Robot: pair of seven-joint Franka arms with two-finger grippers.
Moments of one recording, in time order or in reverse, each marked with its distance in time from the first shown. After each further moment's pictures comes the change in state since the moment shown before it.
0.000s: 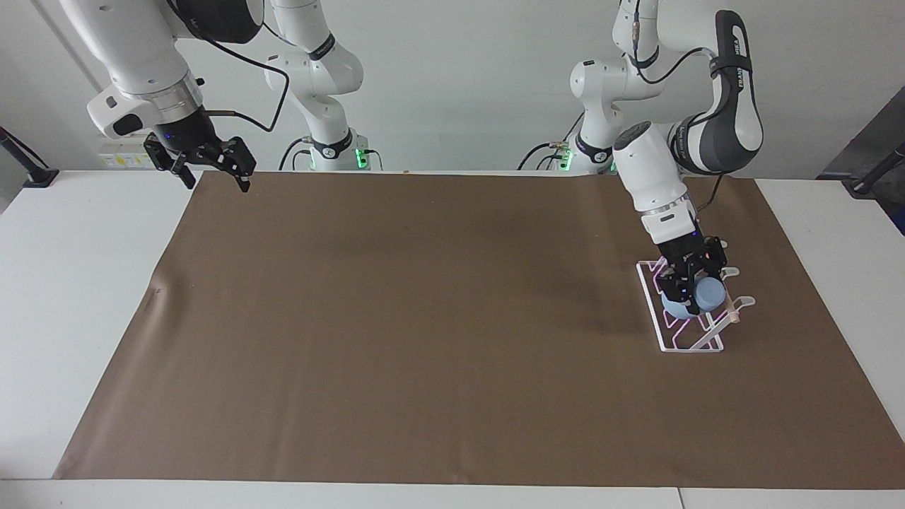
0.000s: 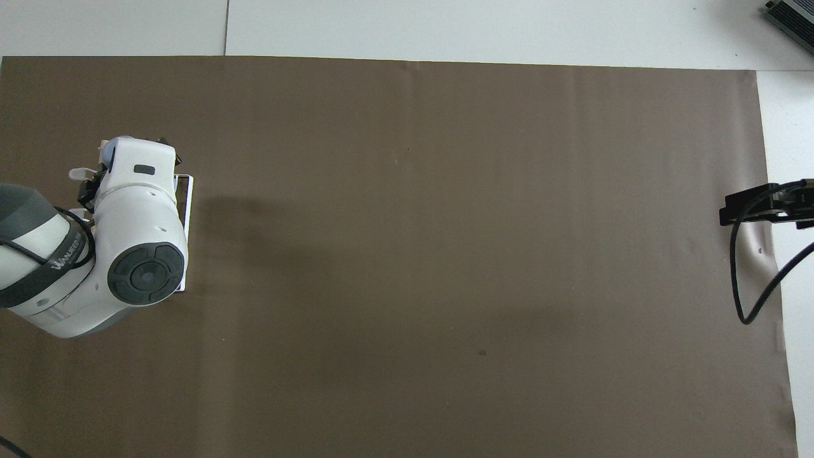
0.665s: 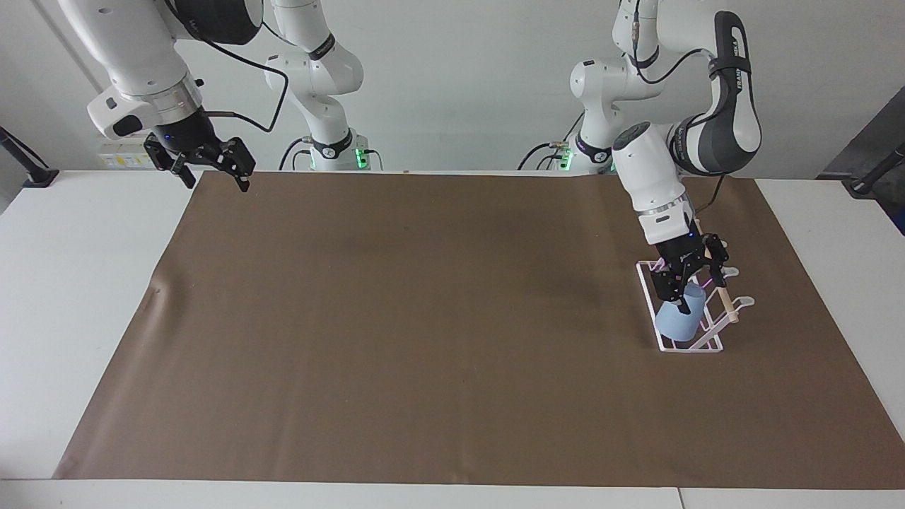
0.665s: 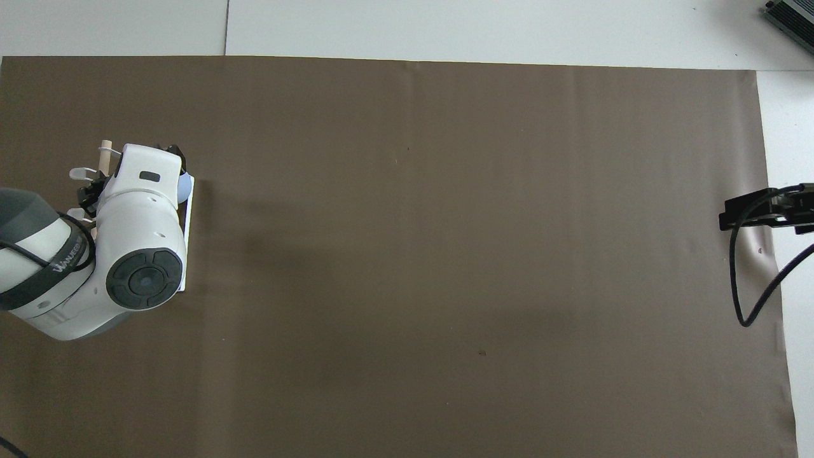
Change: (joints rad) left arm 0.000 -0.003 -0.002 -0.006 0.003 0.006 0.071; right arm -0.003 -0.004 0.000 -0.011 0.000 0.000 0.000
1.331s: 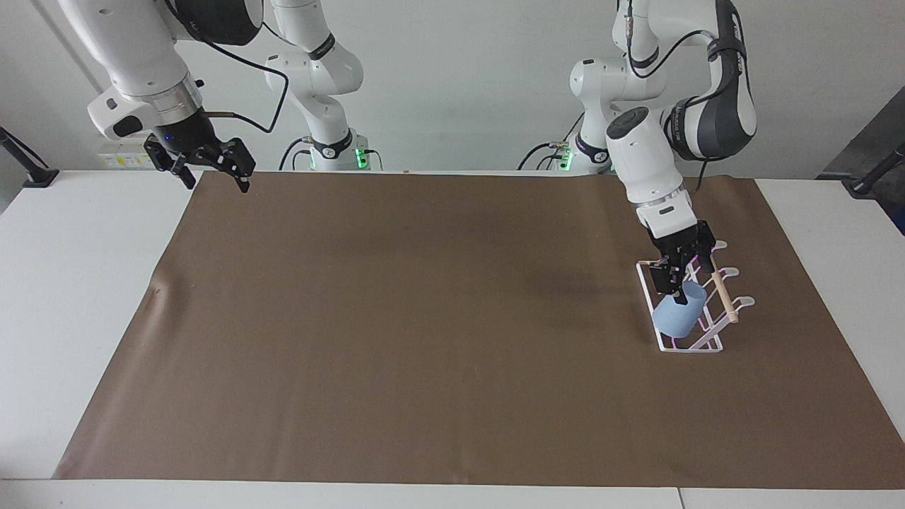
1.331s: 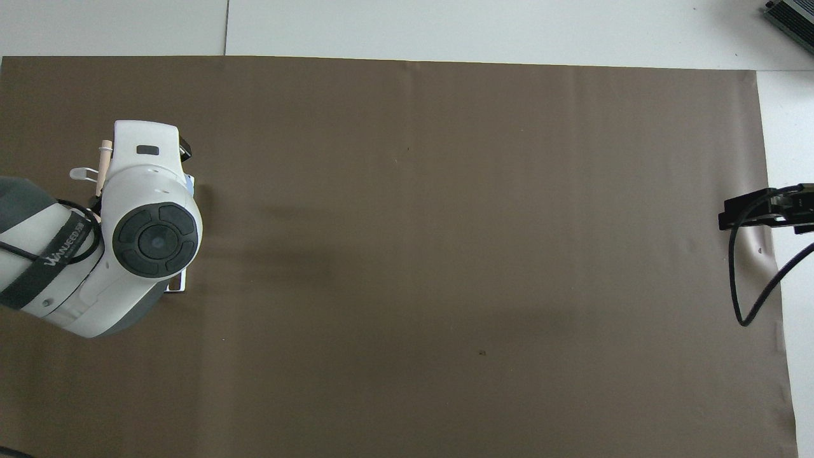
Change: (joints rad) left arm -0.110 -0.009 -0.029 0.146 -0.341 -0.310 0.022; right arm 0.000 -0.001 0.000 -0.002 0.000 0.005 0.000
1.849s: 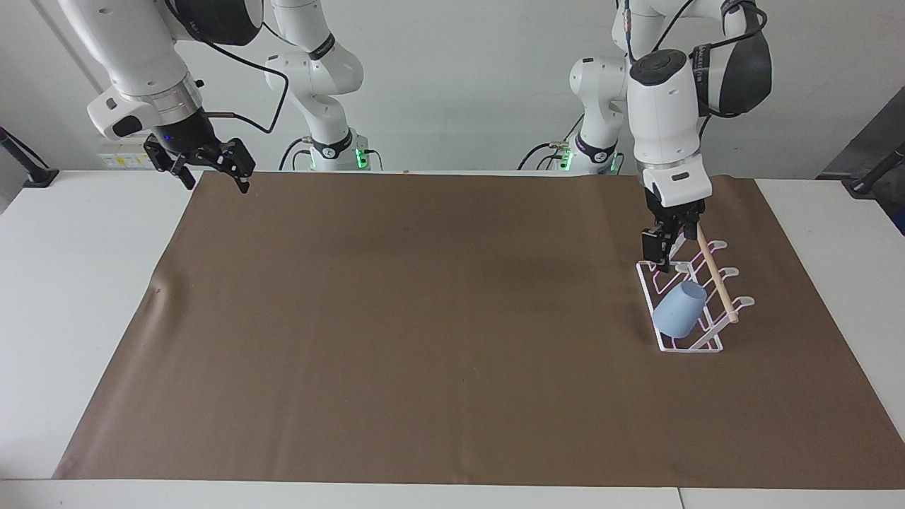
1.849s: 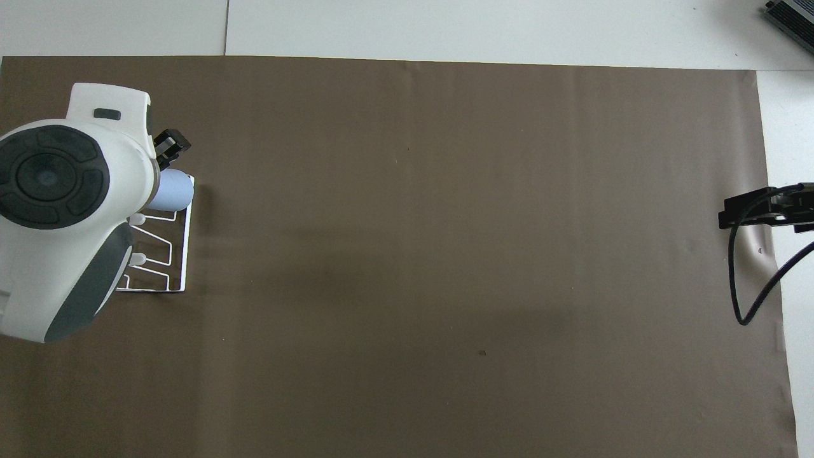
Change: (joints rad) left arm -0.019 -0.040 0.022 0.178 -0.413 -0.226 0.372; right arm 0.000 0.000 0.000 -0.001 0.000 0.007 0.000
